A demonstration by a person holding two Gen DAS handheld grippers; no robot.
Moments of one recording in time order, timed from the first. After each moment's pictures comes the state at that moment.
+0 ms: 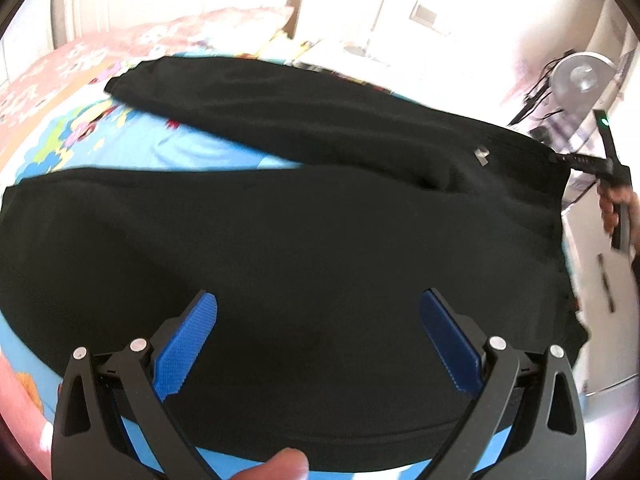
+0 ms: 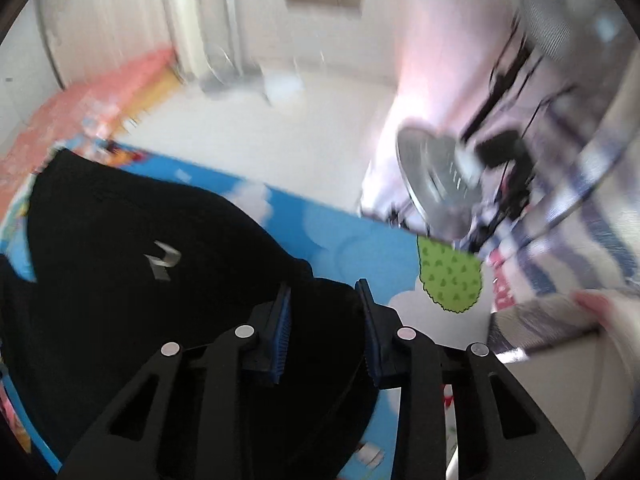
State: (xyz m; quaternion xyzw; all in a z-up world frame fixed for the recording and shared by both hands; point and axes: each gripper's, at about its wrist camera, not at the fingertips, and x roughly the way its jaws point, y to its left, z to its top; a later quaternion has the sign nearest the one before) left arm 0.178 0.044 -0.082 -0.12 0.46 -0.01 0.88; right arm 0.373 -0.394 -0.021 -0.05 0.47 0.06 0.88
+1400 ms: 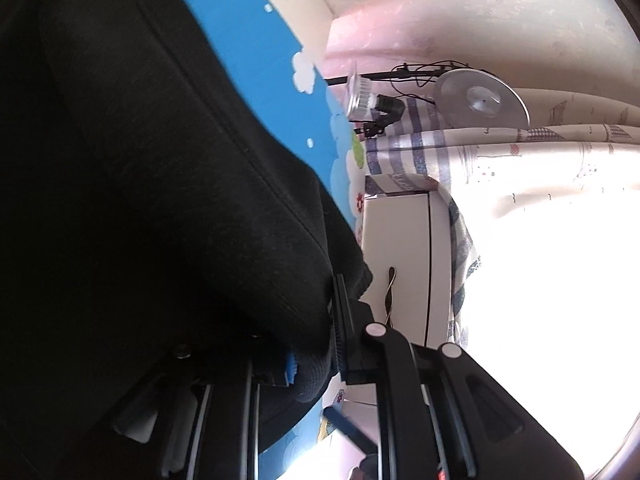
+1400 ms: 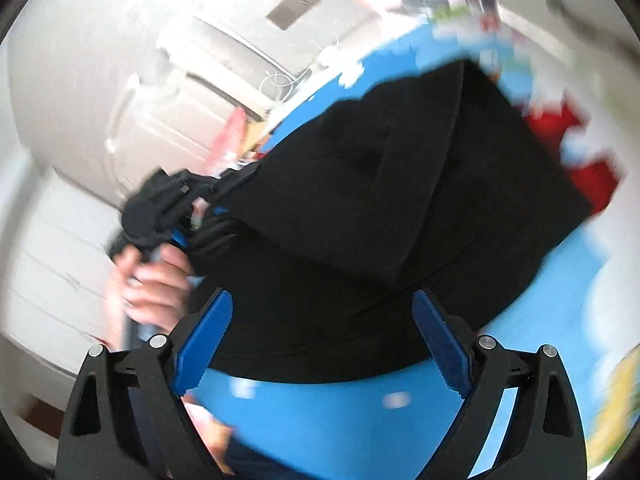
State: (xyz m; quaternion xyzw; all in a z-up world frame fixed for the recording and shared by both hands) left arm 0.300 -0.078 -0.117 -0.42 0.55 -0.30 0.66; right arm 0.080 -0.330 -0.093 0.40 0.42 0.13 0.80
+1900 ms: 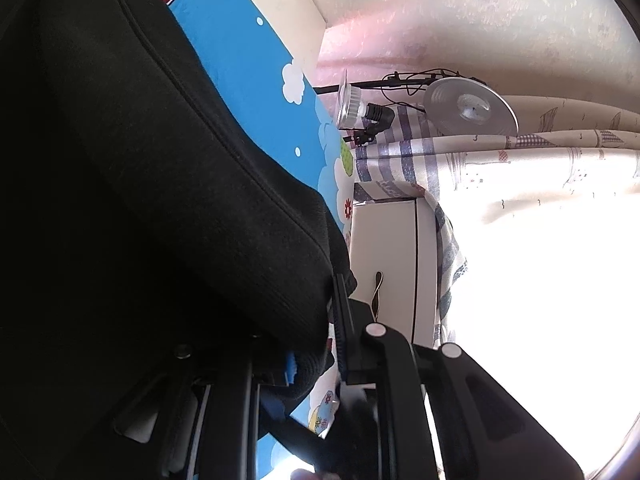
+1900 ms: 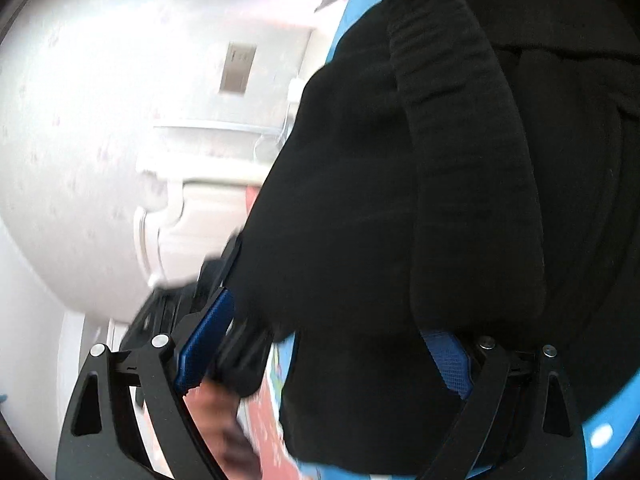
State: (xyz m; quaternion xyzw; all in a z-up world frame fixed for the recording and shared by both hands) left arm 0.293 -0.063 -0.106 -0.44 0.54 -0.30 0.66; right arm 0.144 -0.288 -0.129 0.61 0.31 0.06 0.73
